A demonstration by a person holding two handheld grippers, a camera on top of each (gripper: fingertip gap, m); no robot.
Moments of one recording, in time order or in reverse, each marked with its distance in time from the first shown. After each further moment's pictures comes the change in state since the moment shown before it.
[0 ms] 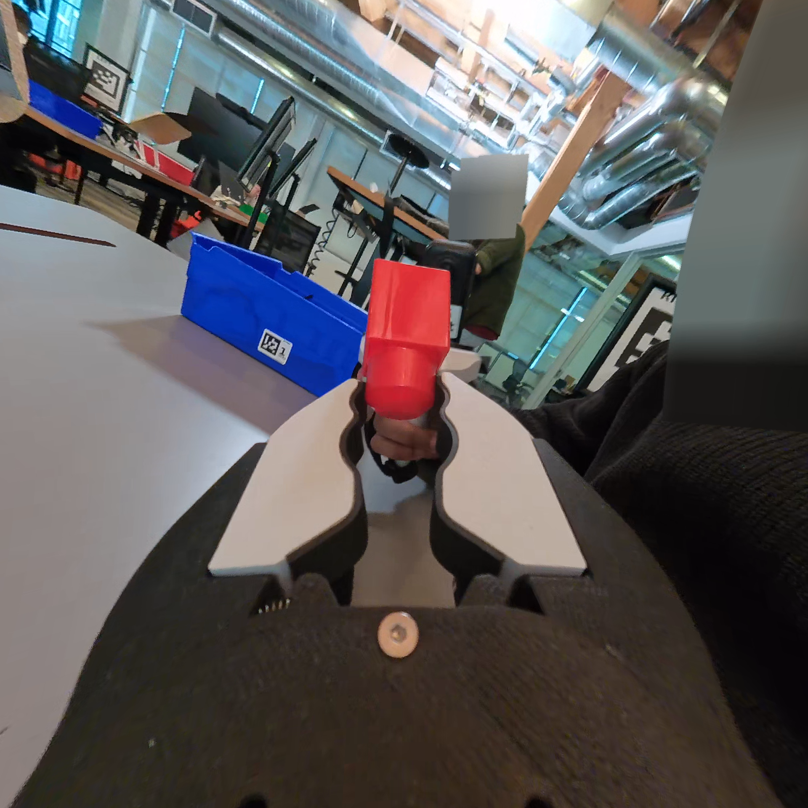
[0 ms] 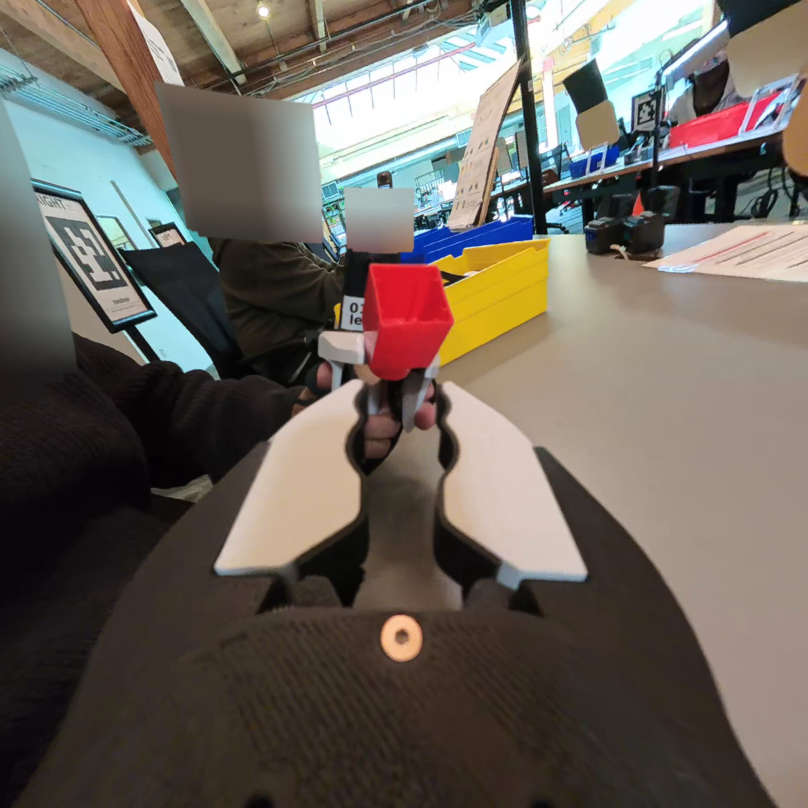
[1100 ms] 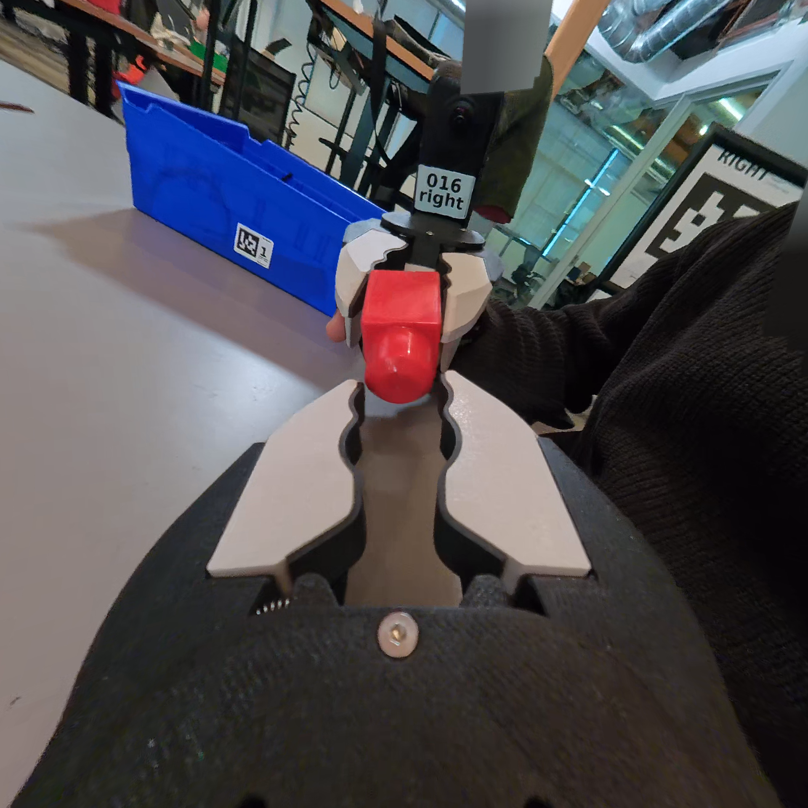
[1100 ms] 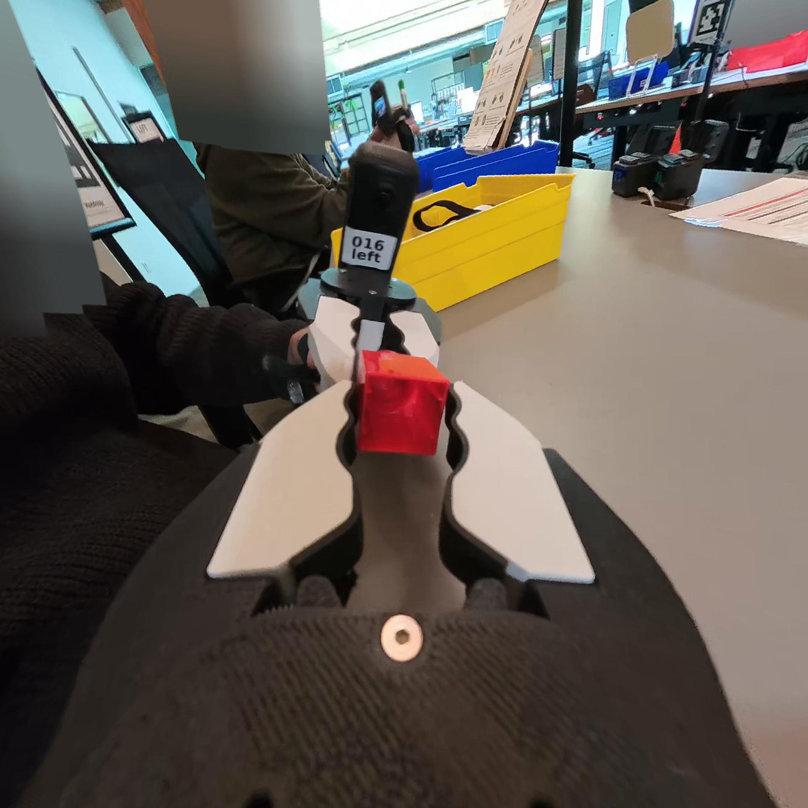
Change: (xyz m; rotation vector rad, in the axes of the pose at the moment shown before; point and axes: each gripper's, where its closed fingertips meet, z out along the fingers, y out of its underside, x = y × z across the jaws) left arm -0.002 0.044 0.007 -0.293 0.010 0.037; right arm 0.004 0.021 -0.006 -0.178 -0.026 -0.071
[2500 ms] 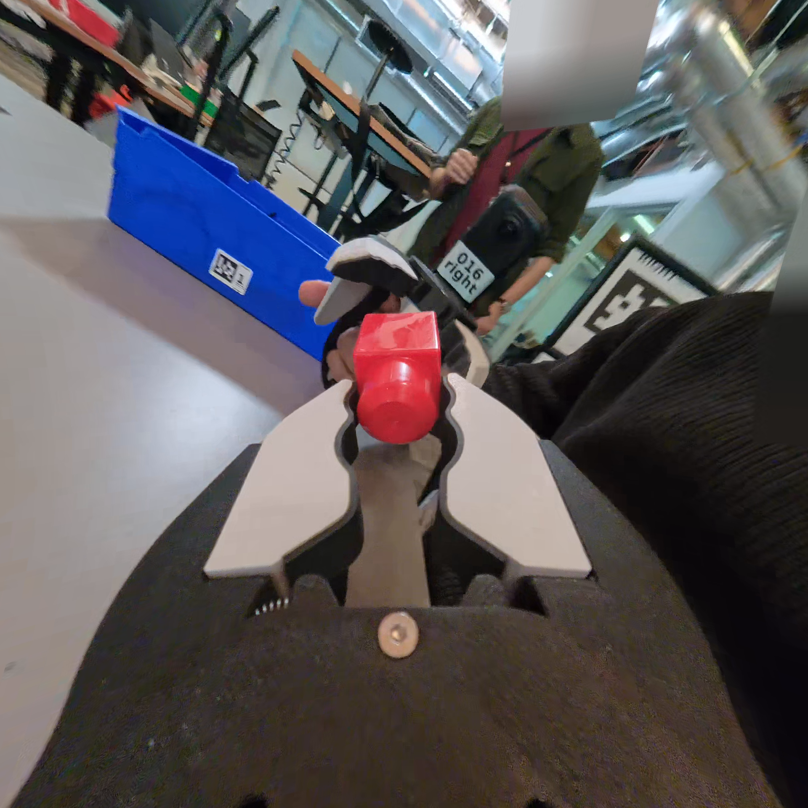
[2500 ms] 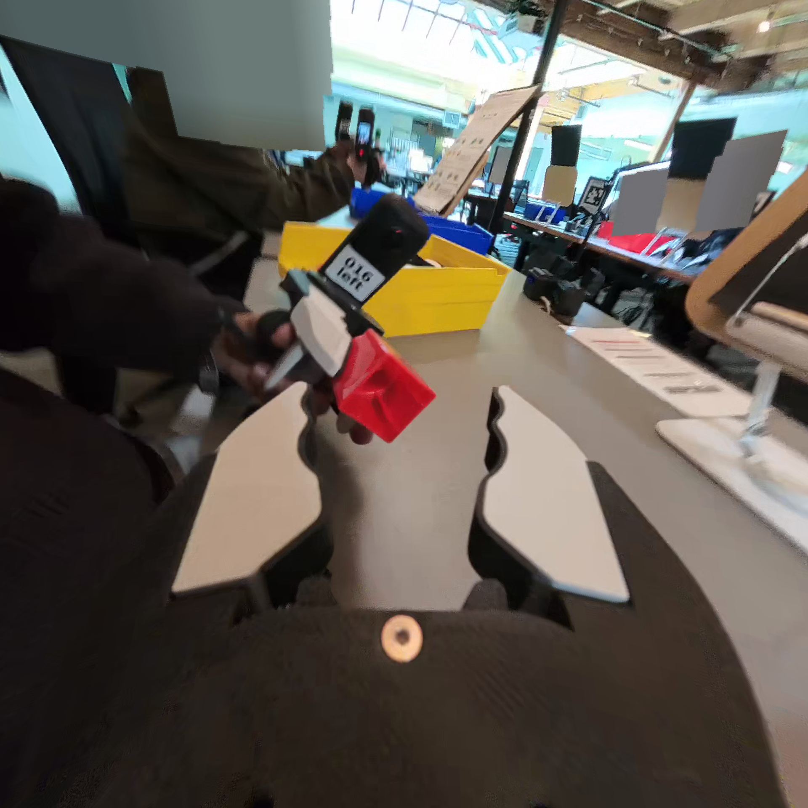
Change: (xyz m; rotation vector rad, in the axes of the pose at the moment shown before) left arm 0.006 -0.014 0.000 0.130 0.077 -0.151; right arm -0.003 -0.012 0.000 0.062 0.149 -0.417
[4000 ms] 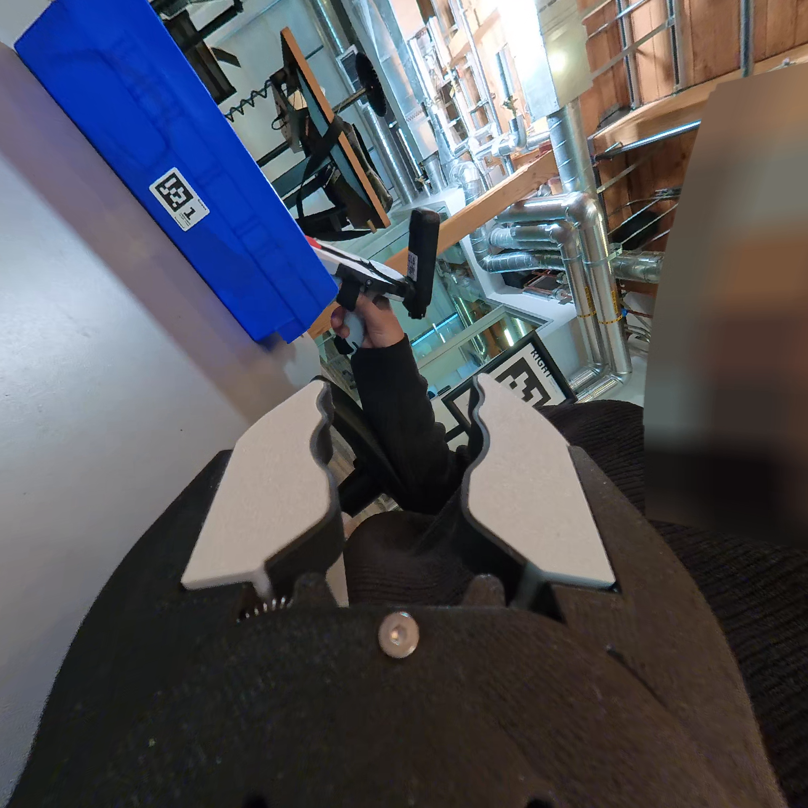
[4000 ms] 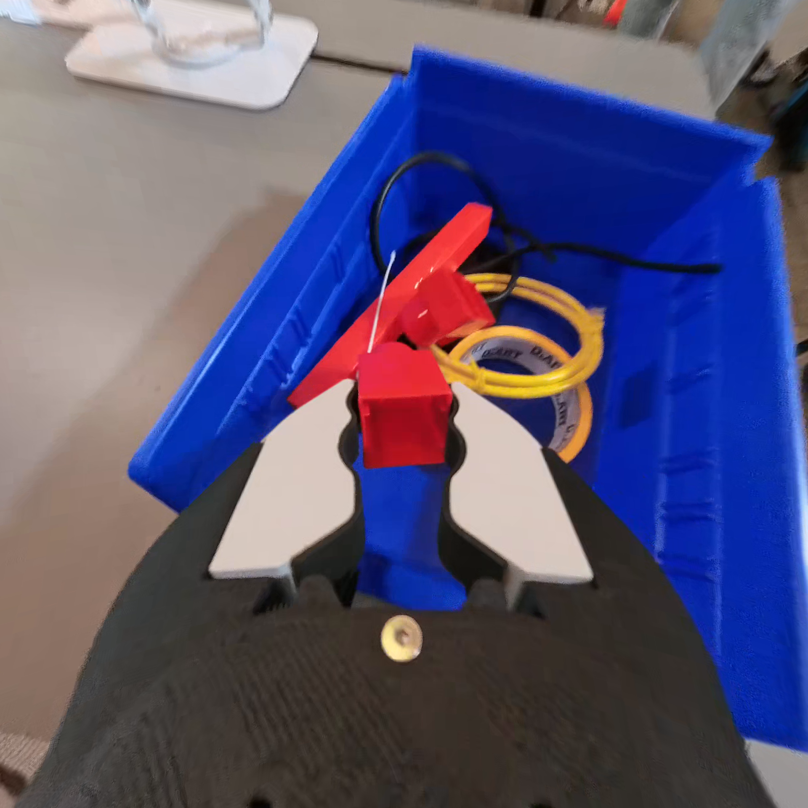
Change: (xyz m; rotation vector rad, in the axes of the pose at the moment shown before) left arm -0.015 0.004 0.011 0.080 0.145 -0.426; right arm 0.131 0.087 -0.271 -0.646 1.028 0.468
